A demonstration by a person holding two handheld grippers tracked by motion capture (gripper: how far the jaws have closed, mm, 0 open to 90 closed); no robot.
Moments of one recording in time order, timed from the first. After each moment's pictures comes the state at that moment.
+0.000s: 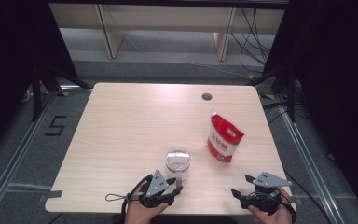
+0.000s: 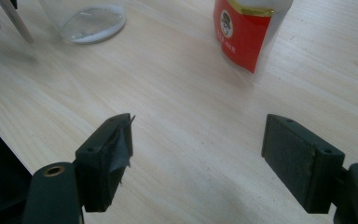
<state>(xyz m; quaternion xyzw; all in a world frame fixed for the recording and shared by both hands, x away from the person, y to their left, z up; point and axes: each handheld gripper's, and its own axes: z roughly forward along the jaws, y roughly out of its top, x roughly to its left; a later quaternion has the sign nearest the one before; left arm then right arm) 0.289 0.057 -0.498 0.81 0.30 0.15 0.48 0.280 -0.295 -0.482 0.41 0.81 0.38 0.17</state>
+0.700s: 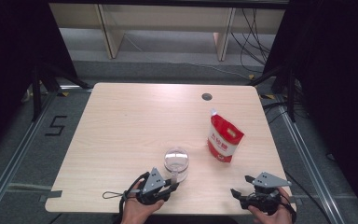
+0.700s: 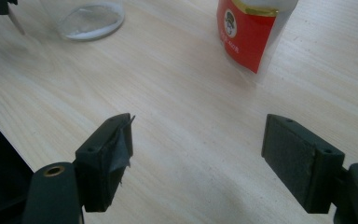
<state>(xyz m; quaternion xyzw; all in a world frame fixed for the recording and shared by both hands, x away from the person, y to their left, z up) 0.292 0.075 -0.496 0.81 0.31 0.13 0.49 0.279 -0.294 -0.482 0.40 0.81 0.38 0.17</state>
